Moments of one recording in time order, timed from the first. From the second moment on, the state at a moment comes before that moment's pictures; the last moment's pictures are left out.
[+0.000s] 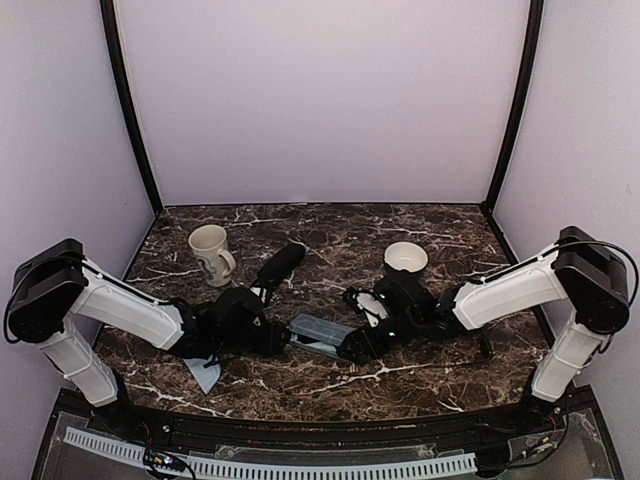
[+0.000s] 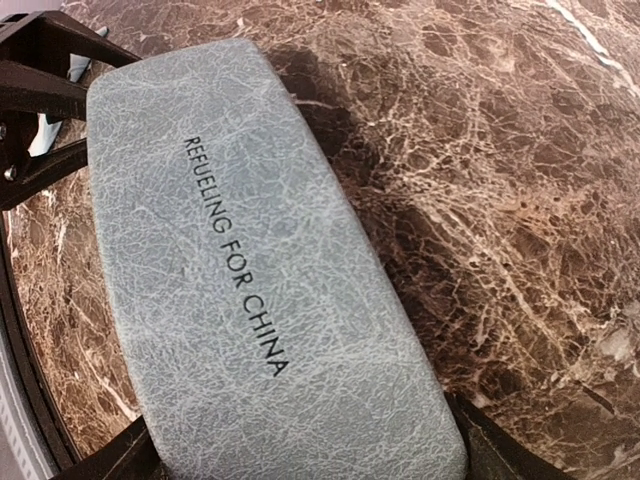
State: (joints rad) left arm -0.97 1.60 0.59 0.23 -0.20 -0.65; right arm 0.96 1.67 0.76 0.04 -0.20 0.33
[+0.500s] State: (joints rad) left arm -0.93 1.52 0.48 0.32 -0.09 -0.73; right arm 1.00 1.67 0.71 0.13 -0.18 0.36
